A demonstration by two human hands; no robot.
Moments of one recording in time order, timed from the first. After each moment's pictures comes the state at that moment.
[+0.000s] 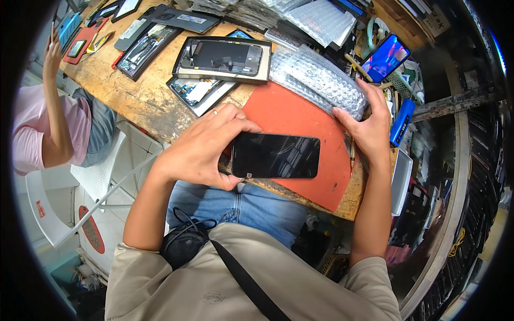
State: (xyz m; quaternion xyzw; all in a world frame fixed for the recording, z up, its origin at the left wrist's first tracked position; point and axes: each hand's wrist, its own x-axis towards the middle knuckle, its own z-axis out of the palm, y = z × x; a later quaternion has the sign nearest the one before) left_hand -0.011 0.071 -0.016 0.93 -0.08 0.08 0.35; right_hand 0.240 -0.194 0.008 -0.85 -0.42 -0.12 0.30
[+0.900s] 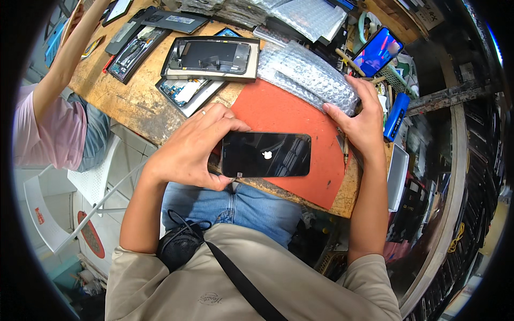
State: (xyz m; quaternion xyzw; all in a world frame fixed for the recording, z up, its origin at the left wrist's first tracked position) left_hand -0.012 0.072 -0.016 0.93 -0.08 0.07 0.35; right_hand 0.243 -0.194 0.005 -0.84 -0.43 -0.11 0.31
